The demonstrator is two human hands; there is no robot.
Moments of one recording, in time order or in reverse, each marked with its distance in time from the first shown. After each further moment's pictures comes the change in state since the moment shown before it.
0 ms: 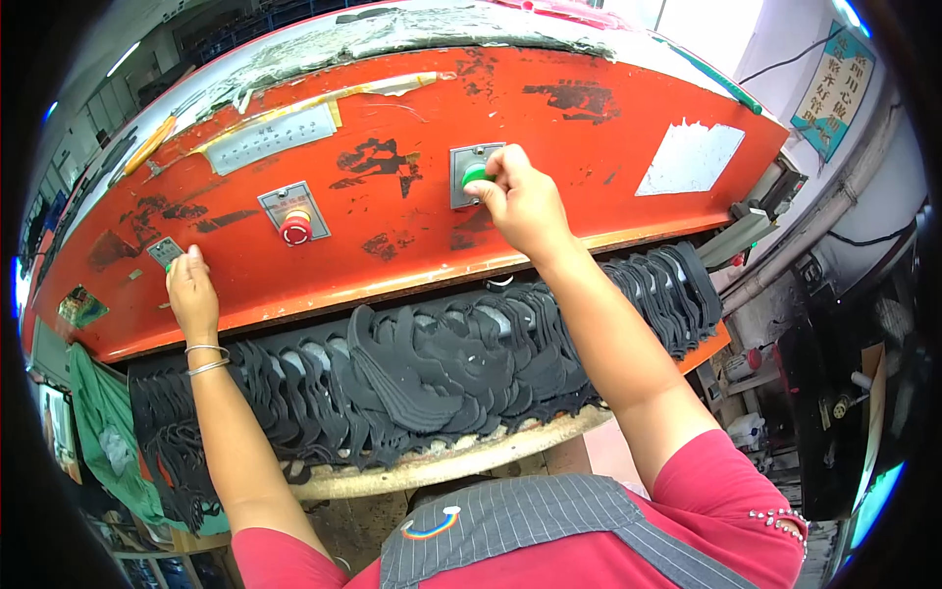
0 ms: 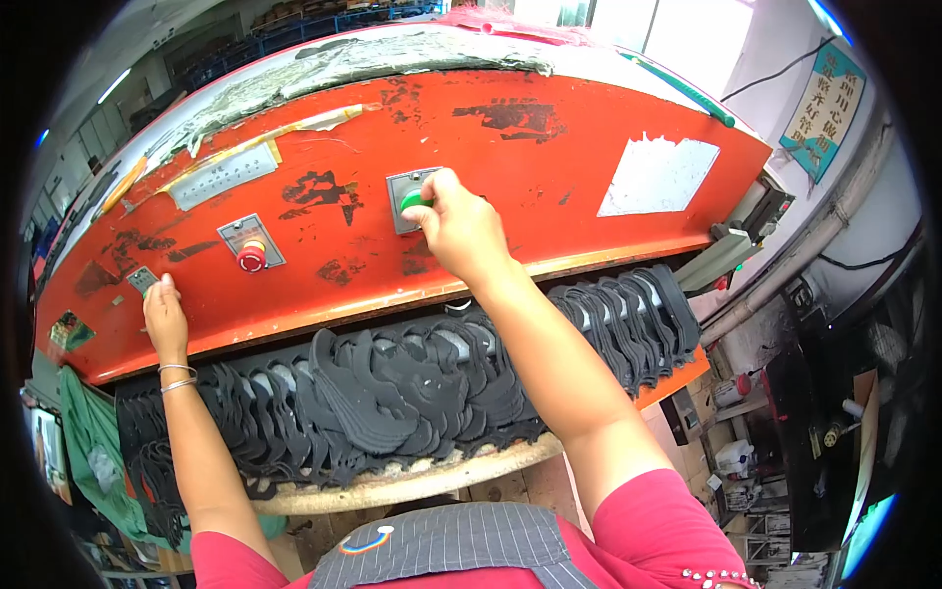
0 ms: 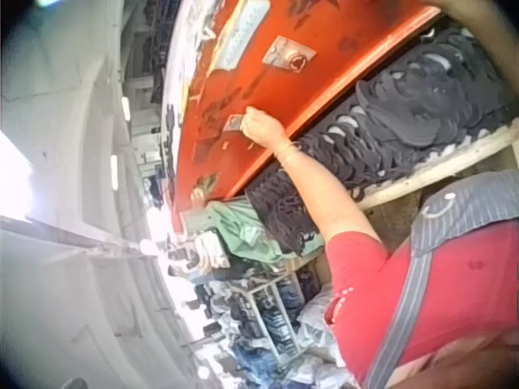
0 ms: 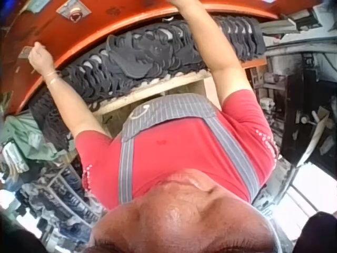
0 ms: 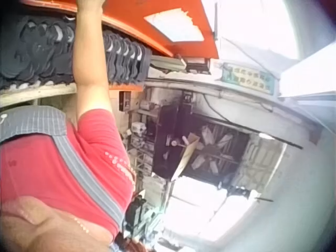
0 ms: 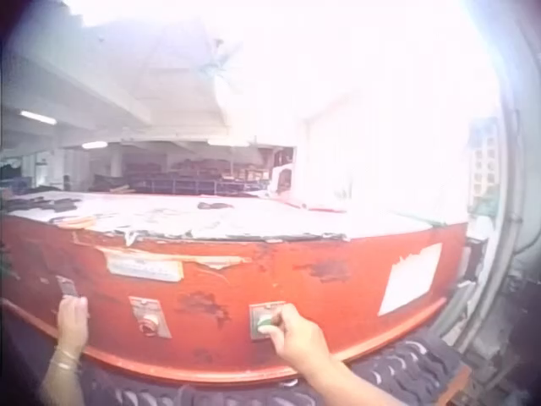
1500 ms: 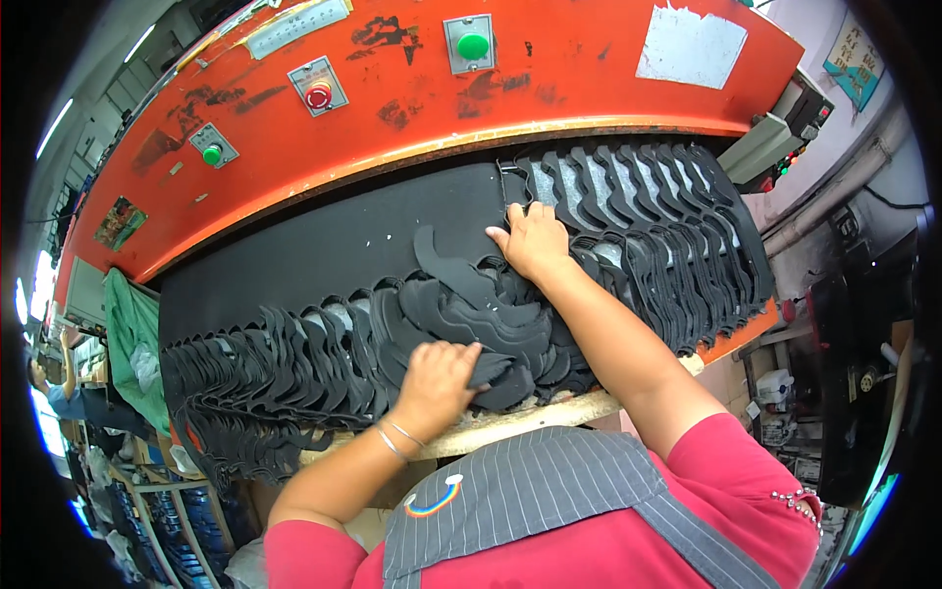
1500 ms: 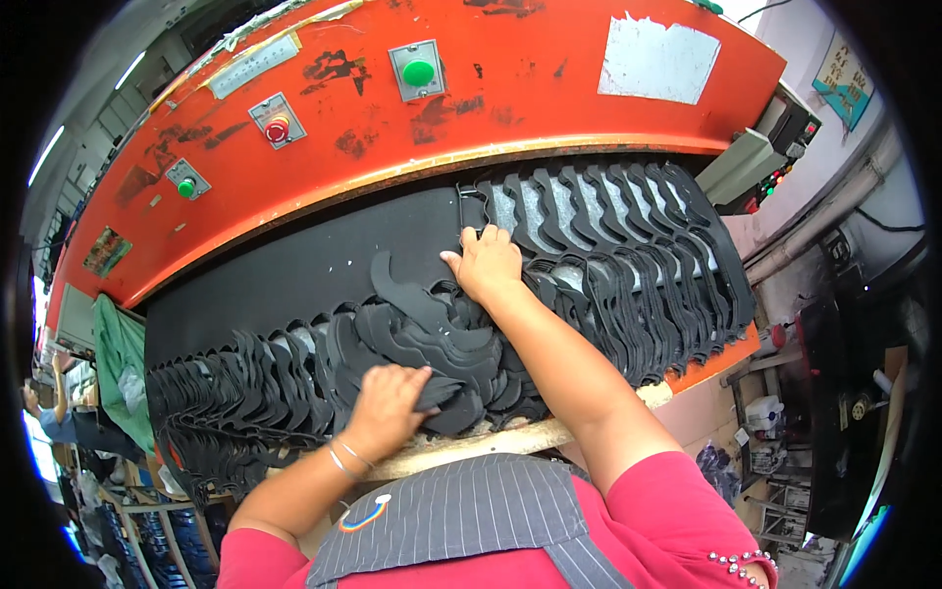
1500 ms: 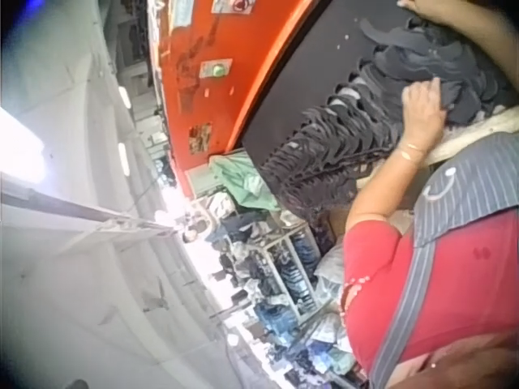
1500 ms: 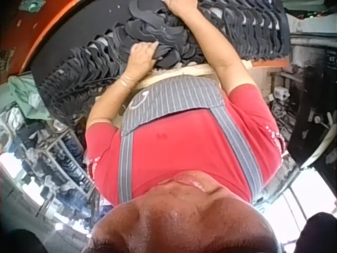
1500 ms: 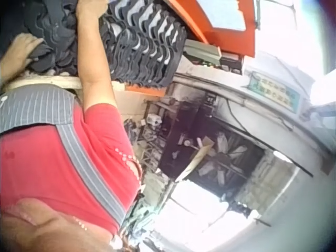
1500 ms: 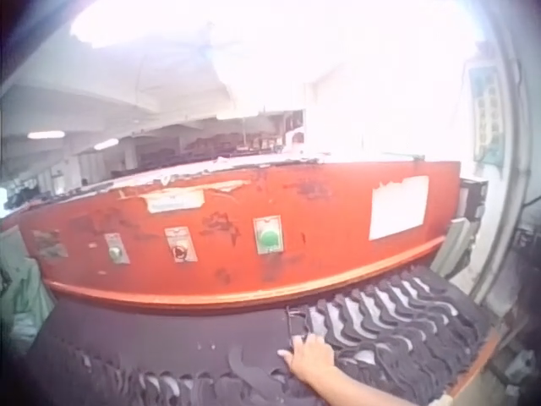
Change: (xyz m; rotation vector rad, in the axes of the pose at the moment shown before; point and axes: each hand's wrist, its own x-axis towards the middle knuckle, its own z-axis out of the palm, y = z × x) left_hand -0.345 0.225 -0.101 -0.086 -1.051 0.483; right_hand -0.240 0.014 0.014 -0.645 -0.472 0.196
